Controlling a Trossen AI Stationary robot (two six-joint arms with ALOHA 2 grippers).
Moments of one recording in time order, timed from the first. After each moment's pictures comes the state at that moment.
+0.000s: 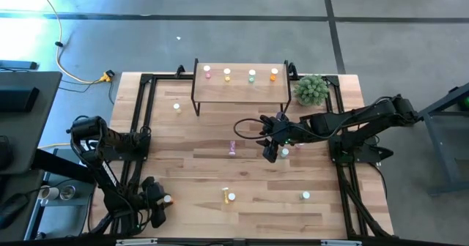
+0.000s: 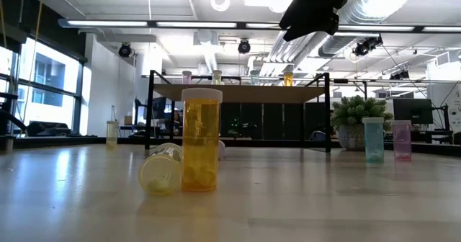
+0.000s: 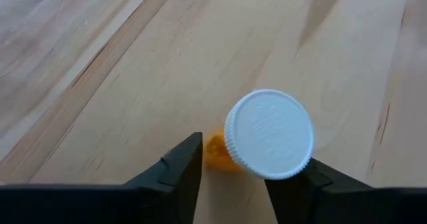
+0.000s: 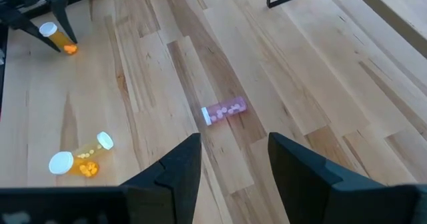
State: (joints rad) left arm -1.17 1.70 0.77 -0.56 -0.69 -1.80; right arm 0.18 1.35 1.08 -0.50 0.28 0.47
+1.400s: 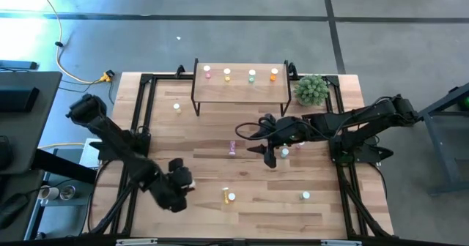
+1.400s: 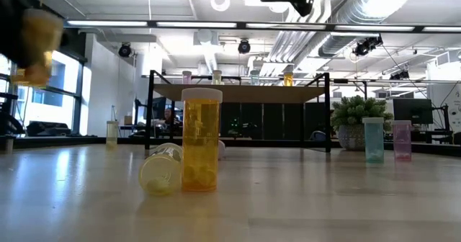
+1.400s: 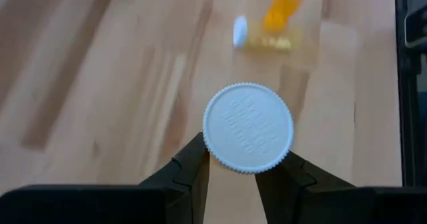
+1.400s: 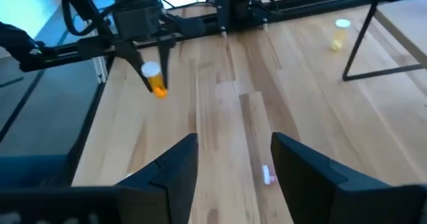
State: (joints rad) left arm -0.65 1.42 0.80 -0.45 -0.44 -0.89; right arm 0.18 1.35 1.08 -0.23 0.10 0.26
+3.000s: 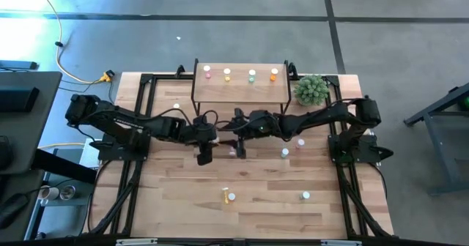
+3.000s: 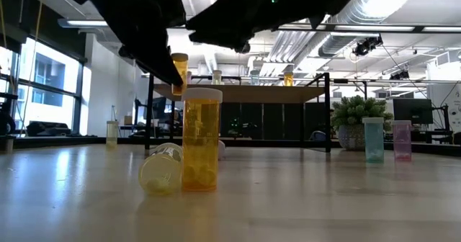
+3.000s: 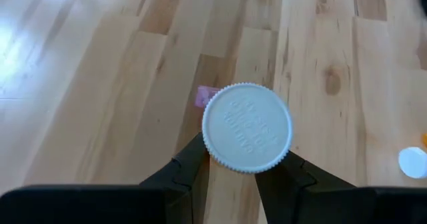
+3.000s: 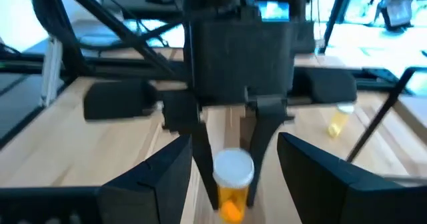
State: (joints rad) left arm 0.03 1.38 0.80 -0.28 -0.19 -0.20; right arm 0.00 1.75 1.08 0.40 -0.08 -0.05
